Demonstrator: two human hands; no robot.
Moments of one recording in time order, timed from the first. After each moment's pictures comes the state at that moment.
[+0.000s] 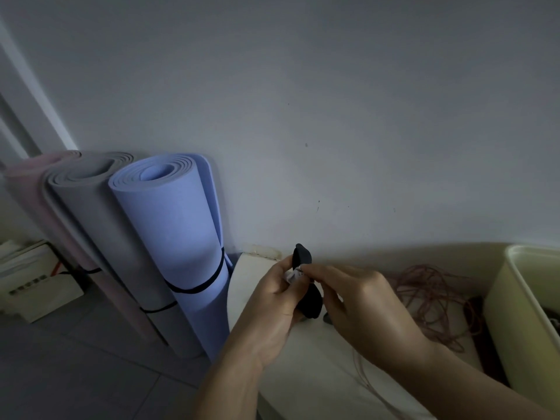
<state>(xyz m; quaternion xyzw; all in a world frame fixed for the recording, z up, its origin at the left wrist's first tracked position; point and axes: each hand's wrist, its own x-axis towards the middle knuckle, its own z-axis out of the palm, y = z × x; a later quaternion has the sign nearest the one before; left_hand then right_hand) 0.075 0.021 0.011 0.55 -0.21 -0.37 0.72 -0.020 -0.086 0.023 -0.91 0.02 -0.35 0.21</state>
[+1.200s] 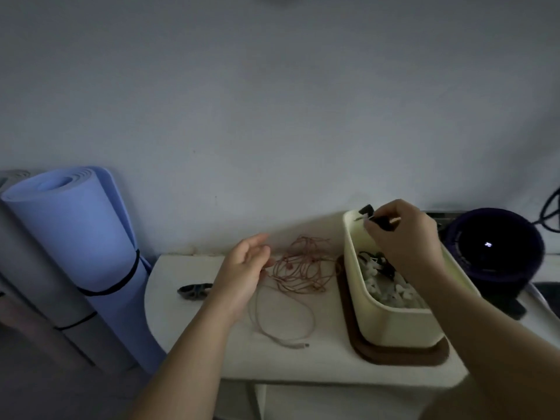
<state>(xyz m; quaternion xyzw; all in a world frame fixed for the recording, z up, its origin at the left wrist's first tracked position) -0.030 -0.030 0.030 0.66 -0.28 -0.29 0.63 -0.209 -0.187 0.065 -0.77 0.43 -0.40 0.25</state>
